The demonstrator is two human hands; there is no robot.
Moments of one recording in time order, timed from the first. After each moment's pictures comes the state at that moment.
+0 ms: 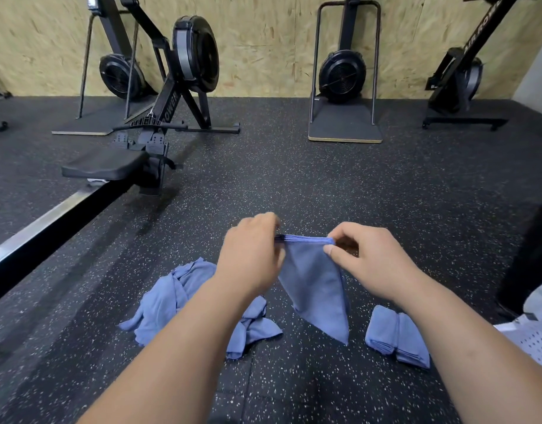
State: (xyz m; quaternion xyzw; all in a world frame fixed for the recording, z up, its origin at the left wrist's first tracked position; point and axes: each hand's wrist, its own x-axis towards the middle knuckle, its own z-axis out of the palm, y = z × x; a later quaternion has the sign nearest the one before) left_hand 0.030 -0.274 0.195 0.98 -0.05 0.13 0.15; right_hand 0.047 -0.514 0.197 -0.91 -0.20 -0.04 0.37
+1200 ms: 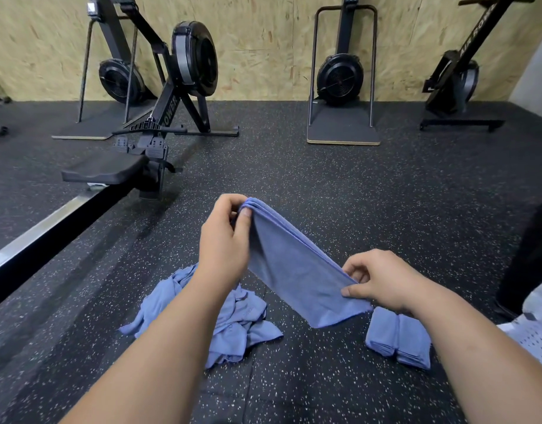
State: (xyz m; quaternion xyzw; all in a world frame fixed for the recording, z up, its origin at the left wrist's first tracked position) left_hand 0.034 -0.246 0.199 0.83 0.03 0.28 0.48; right_hand 0.059 -0.545 0.166 -0.95 -0.14 0.12 0.25
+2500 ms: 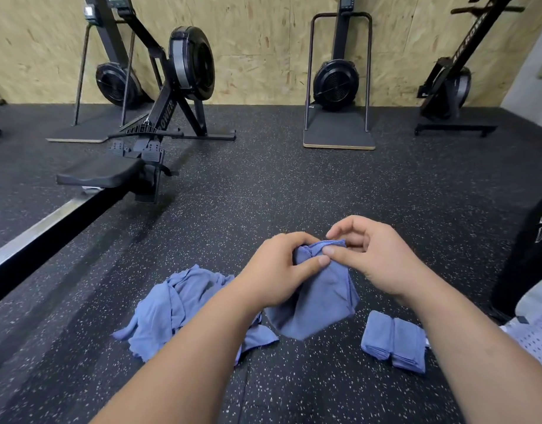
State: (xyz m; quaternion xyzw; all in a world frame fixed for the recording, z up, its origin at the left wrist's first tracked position) left_hand 0.026 -0.305 0.196 0.88 -0.18 0.05 0.43; right_hand 0.047 -0.525 0.208 -0.77 -0.16 0.07 0.62
